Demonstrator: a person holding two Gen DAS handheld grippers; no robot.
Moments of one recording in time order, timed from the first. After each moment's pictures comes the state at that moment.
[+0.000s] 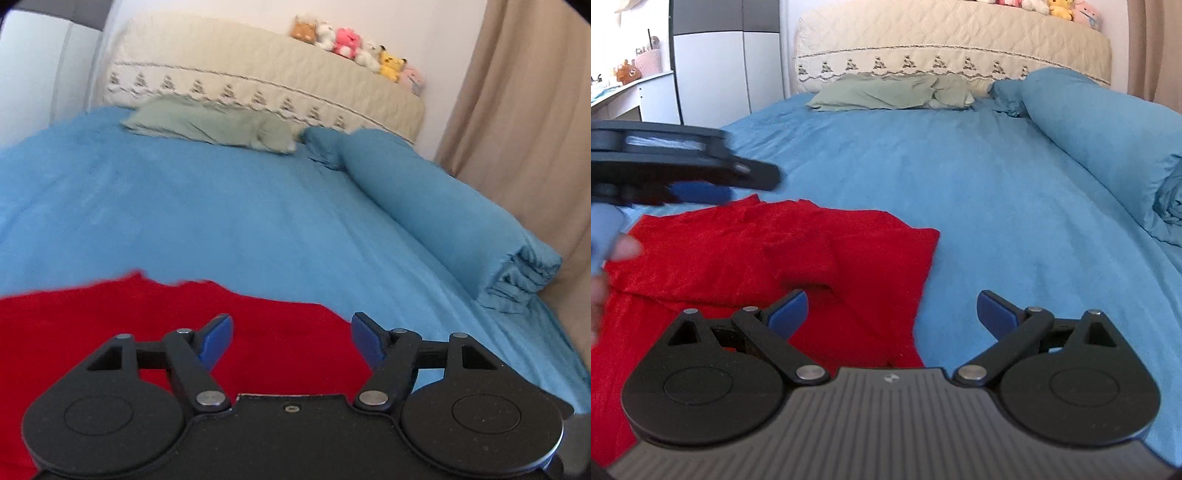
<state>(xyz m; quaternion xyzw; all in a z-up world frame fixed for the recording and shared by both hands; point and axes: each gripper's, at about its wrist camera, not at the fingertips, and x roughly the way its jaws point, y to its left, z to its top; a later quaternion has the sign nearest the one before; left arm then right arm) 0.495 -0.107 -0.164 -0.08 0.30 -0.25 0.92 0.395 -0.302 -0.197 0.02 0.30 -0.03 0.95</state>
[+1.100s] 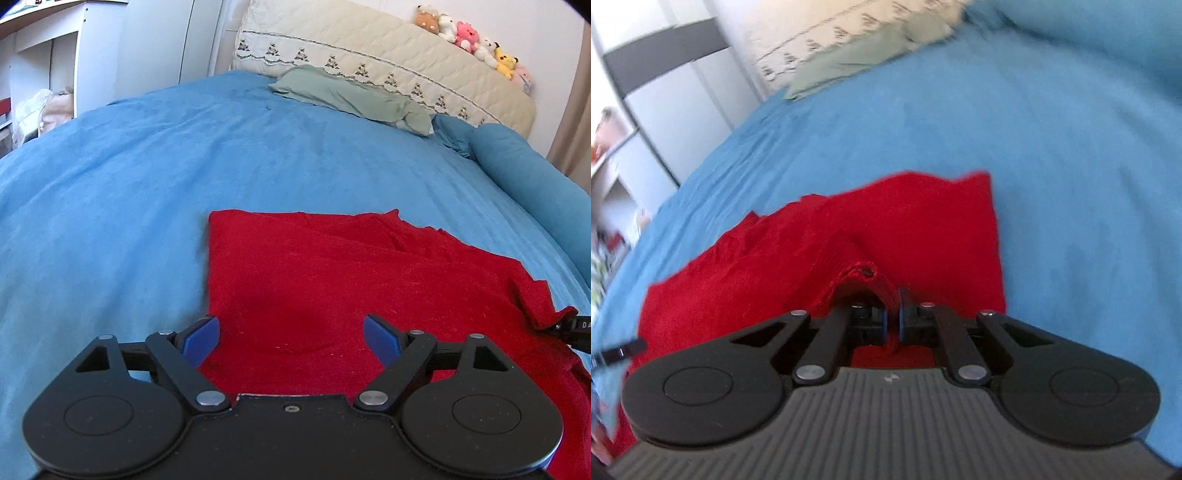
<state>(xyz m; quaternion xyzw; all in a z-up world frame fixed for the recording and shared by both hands) 0.495 0.086 -0.238 -0.08 0.36 -0.11 0.92 0.478 -0.310 -0.243 0.22 0.36 -0.03 0.91</state>
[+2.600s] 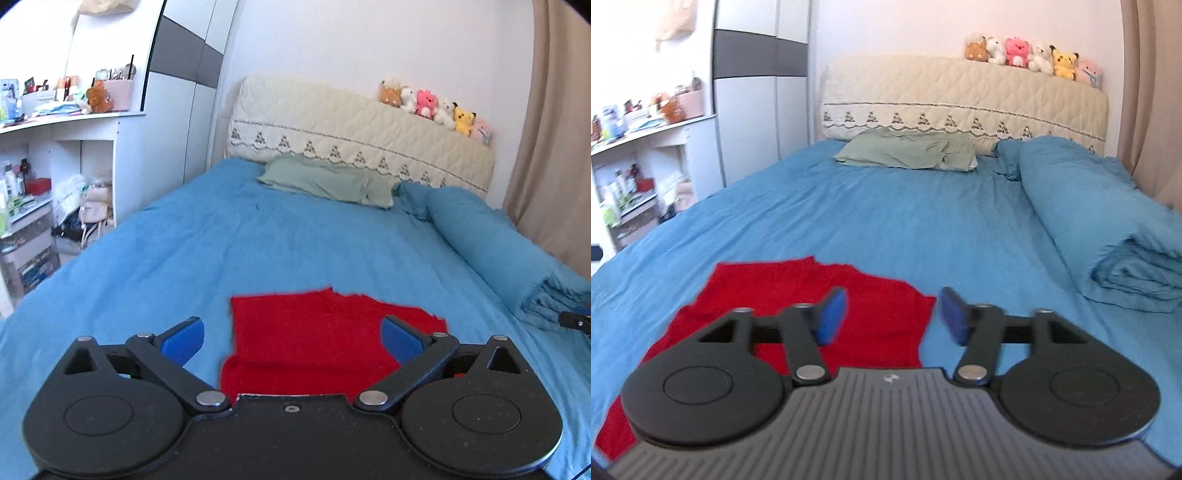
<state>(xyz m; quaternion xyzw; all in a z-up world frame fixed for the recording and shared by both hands) 0.268 0.126 -0.052 -0.07 0.26 -0.11 0.96 0.252 -0.269 -0.015 -0.01 0.25 -0.01 0.97</state>
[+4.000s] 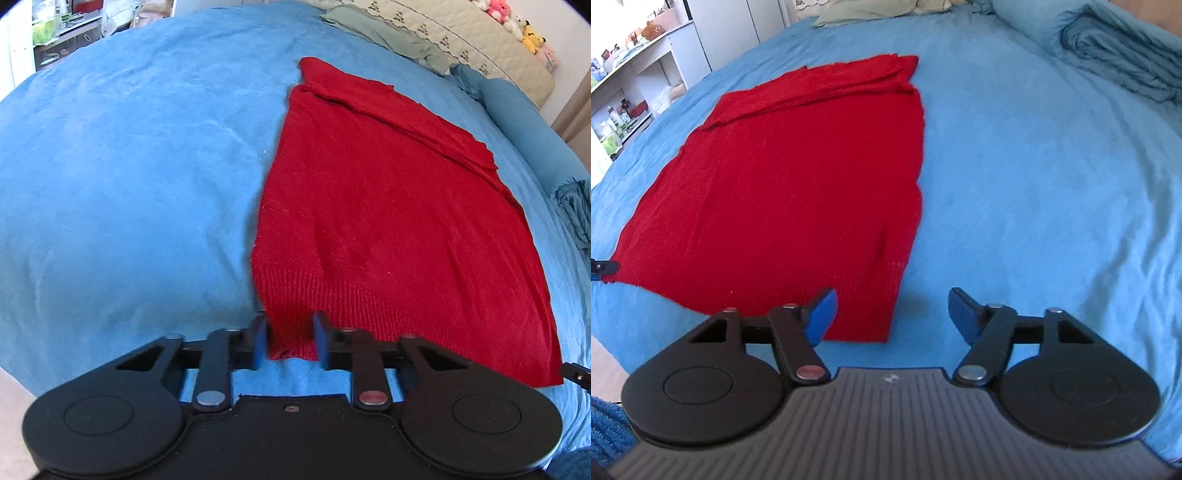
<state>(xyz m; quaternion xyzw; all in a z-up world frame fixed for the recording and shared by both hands) 0.171 0.155 -0.222 -0.12 0.48 -0.07 0.86 0.069 -0.272 -0.190 0.08 0.44 -0.02 0.89</state>
